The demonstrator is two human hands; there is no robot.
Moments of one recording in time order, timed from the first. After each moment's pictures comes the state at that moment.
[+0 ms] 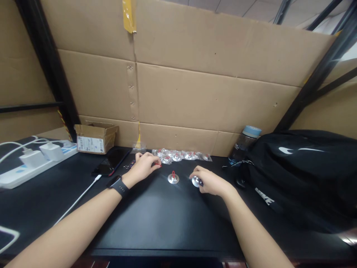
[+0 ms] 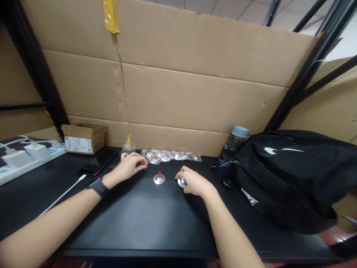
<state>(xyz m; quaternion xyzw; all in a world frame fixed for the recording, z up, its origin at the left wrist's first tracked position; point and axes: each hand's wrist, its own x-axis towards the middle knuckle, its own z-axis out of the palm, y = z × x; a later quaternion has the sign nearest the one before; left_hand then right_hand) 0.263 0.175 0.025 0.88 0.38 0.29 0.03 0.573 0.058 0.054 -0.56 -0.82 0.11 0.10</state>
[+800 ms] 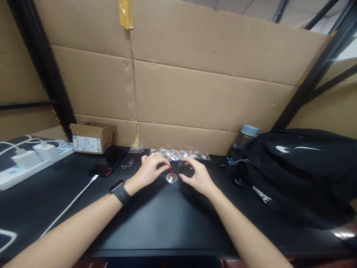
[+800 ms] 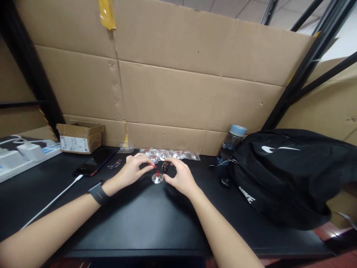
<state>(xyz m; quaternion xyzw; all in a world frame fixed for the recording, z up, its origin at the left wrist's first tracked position) 0.292 0.138 0.042 0.87 0.35 0.34 0.10 0.526 0.067 0.045 -0.48 -0.77 0.05 0.41</state>
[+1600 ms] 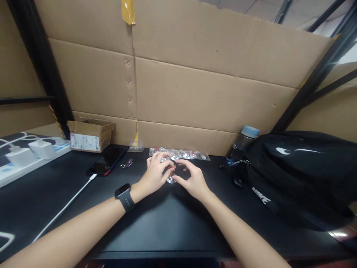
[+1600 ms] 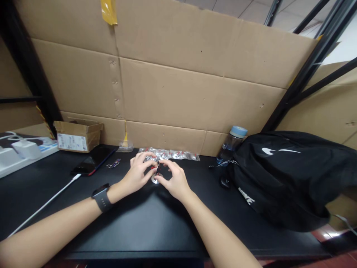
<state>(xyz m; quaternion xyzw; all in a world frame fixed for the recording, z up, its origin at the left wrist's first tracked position) 0.313 0.115 0.032 0.85 0.32 0.41 0.02 0.502 0.061 0.040 -0.46 -0.76 0.09 0.45</state>
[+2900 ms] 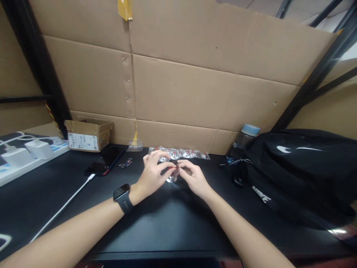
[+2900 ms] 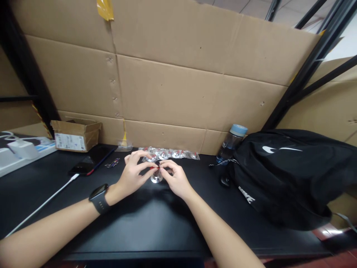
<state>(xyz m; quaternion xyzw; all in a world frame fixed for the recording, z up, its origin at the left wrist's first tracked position) 0.309 0.106 0.039 0.83 0.28 0.49 -0.05 0.505 0.066 0.040 -0.40 -0.70 0.31 0.51</state>
